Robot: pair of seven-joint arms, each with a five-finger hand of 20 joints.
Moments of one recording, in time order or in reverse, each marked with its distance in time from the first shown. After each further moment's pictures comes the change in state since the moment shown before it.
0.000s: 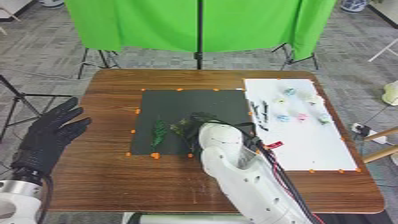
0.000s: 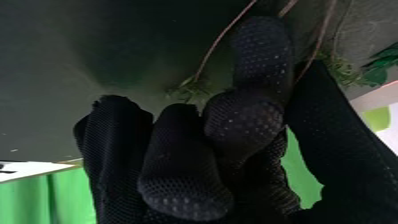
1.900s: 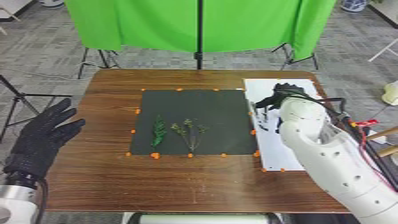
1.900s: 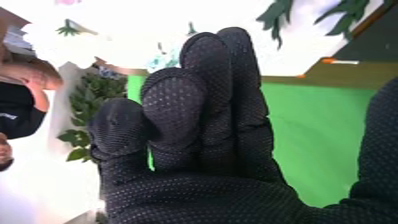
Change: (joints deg) left arm 1.8 -1.2 -1.3 -0.6 0.0 0.4 1.9; right arm 5.1 26.5 9.1 -1.2 1.2 2.6 -0.1
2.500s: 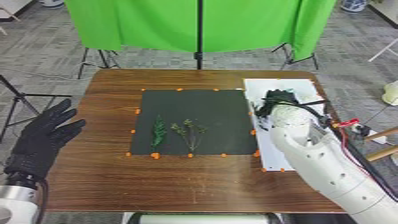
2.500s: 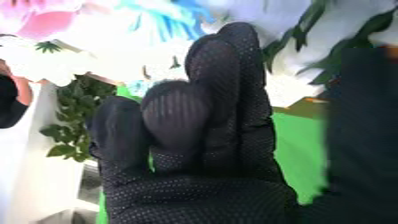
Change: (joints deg) left arm 0.1 0.0 0.3 0.0 0.0 0.2 0.1; right arm 3.0 0.0 -7.8 5.6 -3.9 1.7 -1.4
